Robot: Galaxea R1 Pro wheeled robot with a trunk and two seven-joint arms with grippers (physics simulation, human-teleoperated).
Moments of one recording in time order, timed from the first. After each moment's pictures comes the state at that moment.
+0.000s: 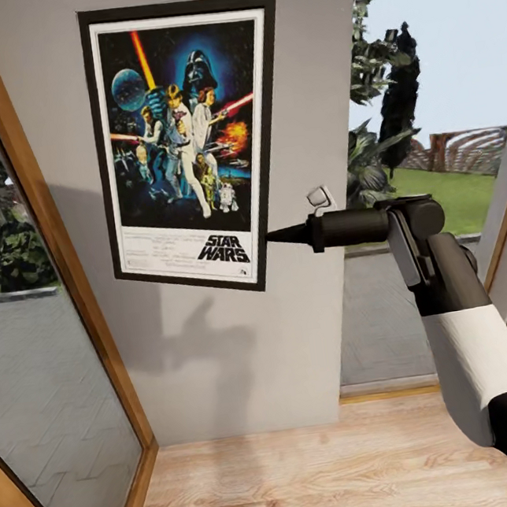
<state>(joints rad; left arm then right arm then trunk) 0.04 0.03 0.01 -0.61 0.00 -0.08 0.00 -1.11 -0.07 0.07 -1.33 -0.14 0.99 1.31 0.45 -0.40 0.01</state>
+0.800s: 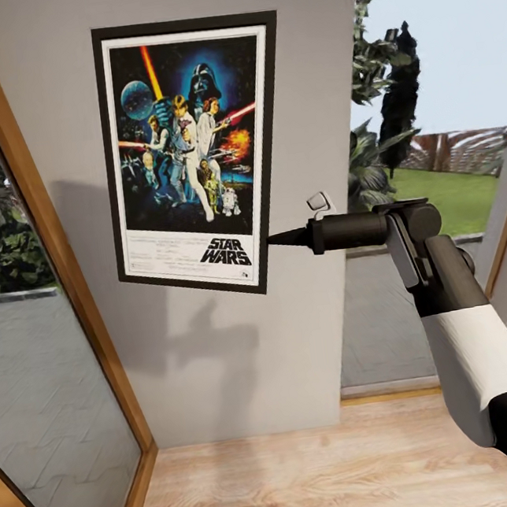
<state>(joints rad) 0.04 0.03 0.01 -0.61 0.00 -0.08 0.00 -1.11 -0.07 0.07 -1.29 -0.14 0.99 1.31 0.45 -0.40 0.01</state>
